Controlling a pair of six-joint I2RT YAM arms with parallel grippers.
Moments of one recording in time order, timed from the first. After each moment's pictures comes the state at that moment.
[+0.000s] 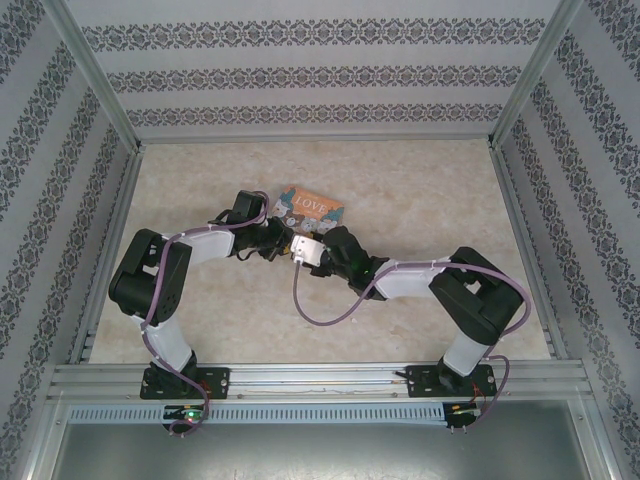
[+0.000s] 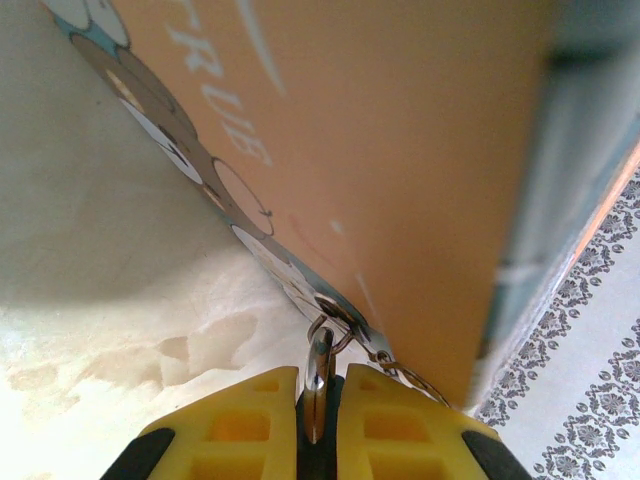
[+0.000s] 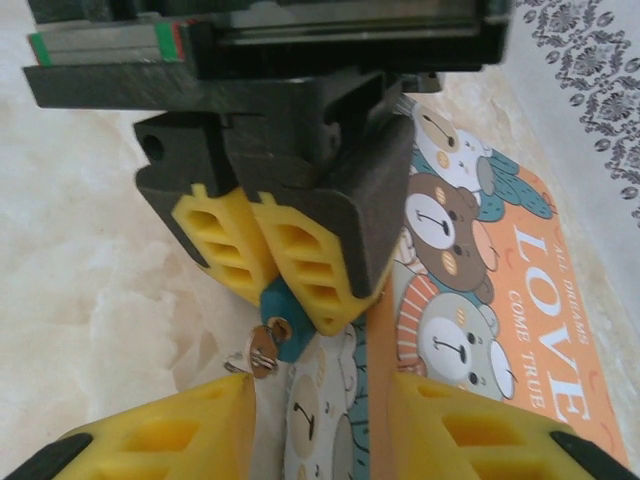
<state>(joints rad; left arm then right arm) -0.33 1.78 0.94 -0.05 0.59 -1.22 0.82 1.70 0.76 0.42 0.04 -0.64</state>
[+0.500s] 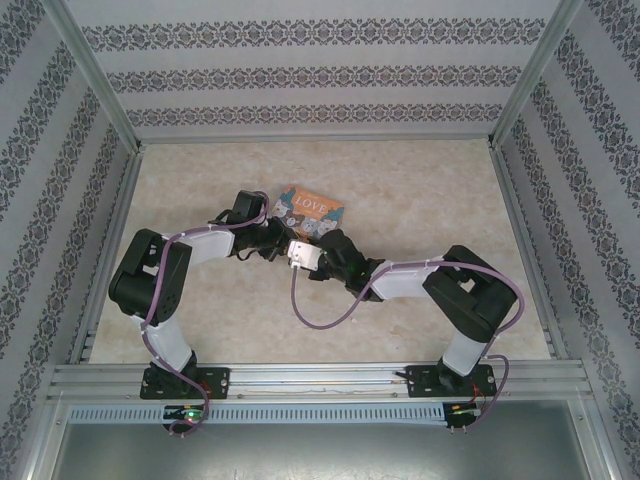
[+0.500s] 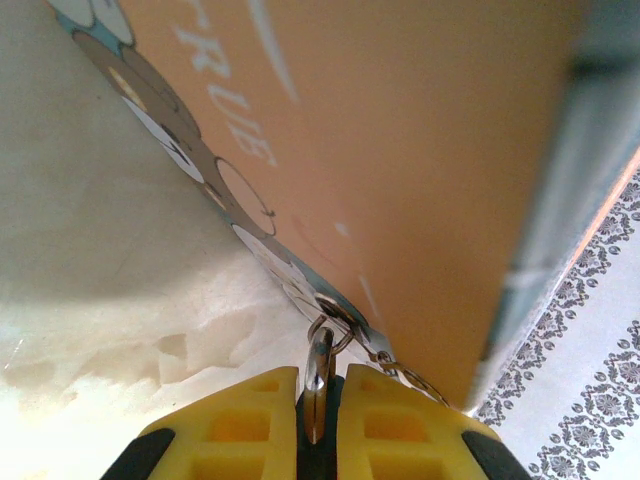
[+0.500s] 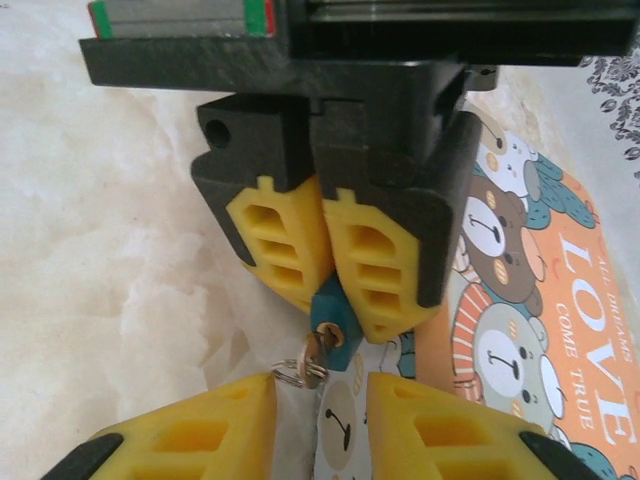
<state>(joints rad) -0.33 1.78 0.94 -0.05 0.59 -1.24 0.84 1.73 0.76 0.42 0.04 -0.66</state>
